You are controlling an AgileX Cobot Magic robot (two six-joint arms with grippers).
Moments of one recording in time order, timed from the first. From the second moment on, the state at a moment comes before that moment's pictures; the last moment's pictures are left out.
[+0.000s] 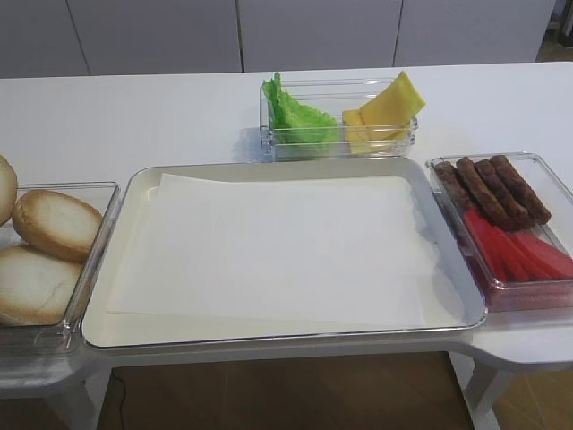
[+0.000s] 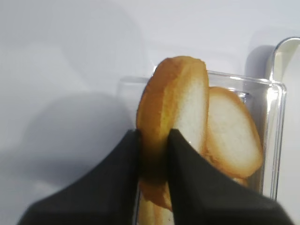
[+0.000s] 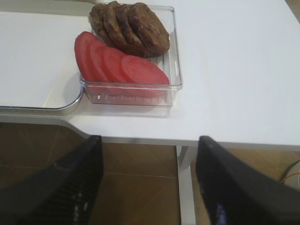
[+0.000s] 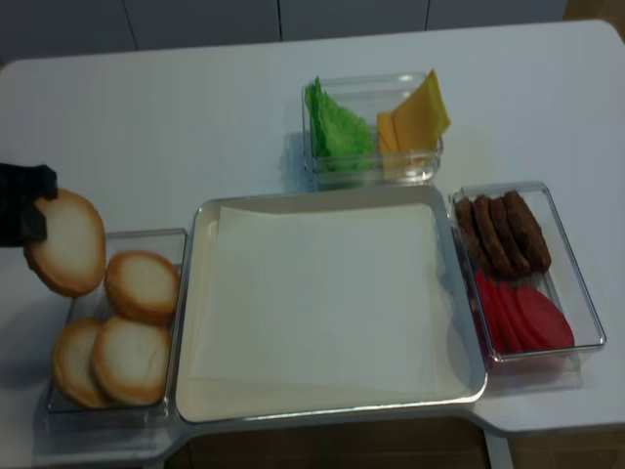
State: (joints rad) left arm 0.19 1.30 -1.12 -0.09 1.00 -0.05; right arm -0.07 -0.02 -0.48 0.15 1.14 -0.18
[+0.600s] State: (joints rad) left arm 0.19 1.24 -1.20 -0.44 1.11 0.09; right arm -0.07 -0.02 -0.48 0.15 1.14 -0.18
